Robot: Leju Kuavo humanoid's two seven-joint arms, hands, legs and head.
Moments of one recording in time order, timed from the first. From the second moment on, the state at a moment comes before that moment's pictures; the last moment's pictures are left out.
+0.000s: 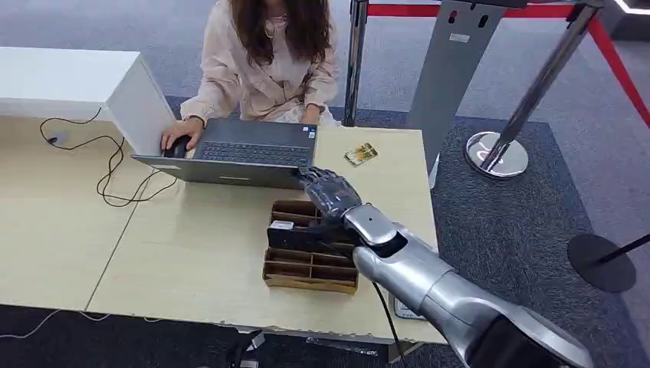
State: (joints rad) left arm -0.28 -0.01 -0.98 -0.31 1.15 0.06 0.55; right arm -0.86 0.08 1.10 -0.80 0.67 -0.18 0.16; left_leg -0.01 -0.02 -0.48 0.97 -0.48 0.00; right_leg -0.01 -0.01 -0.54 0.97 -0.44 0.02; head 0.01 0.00
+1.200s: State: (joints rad) left arm -0.23 -0.01 -0.95 -0.31 1.15 0.07 0.51; right arm -0.87 -0.02 1.05 -0.88 0.51 -0.13 0.17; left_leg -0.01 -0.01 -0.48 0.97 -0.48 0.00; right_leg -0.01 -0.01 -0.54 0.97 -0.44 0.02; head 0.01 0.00
